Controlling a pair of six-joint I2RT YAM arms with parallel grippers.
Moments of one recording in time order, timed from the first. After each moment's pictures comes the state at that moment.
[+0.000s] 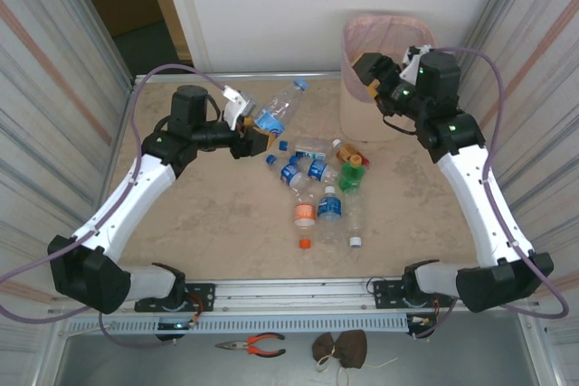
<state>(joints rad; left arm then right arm) -0.40 1.29 1.21 -0.41 0.75 0.08 0.28 1.27 1.48 -0.46 -0.33 1.01</state>
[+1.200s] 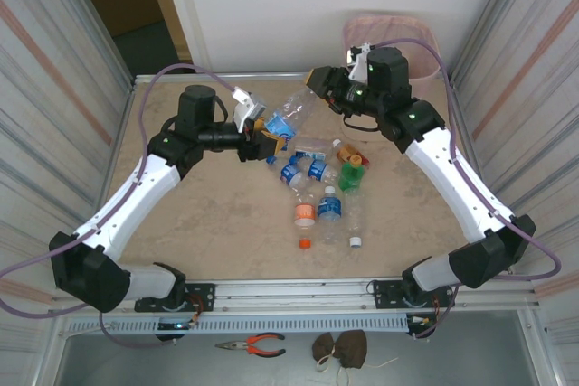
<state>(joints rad) -0.45 1.31 1.22 -0.37 0.81 0.07 0.49 1.43 1.57 -0.45 -0.37 0.99</state>
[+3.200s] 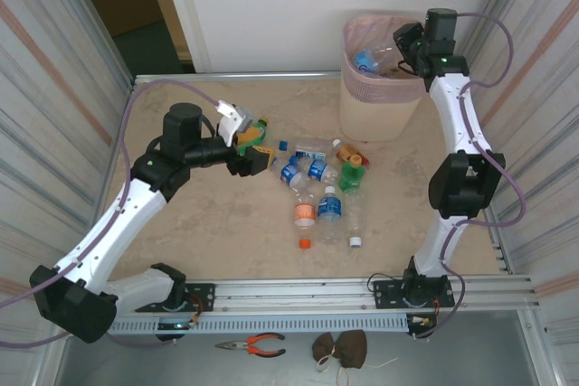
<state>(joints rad) -0.45 1.12 1.09 -0.40 0.63 0.06 0.01 1.93 1.98 -0.46 -0.07 0.91</state>
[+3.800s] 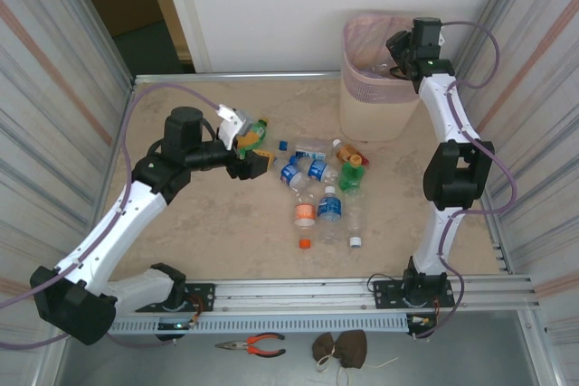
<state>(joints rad) -0.45 1.11 1.06 -0.40 0.63 0.05 0.02 2.01 1.97 -0.43 0.03 0.90</state>
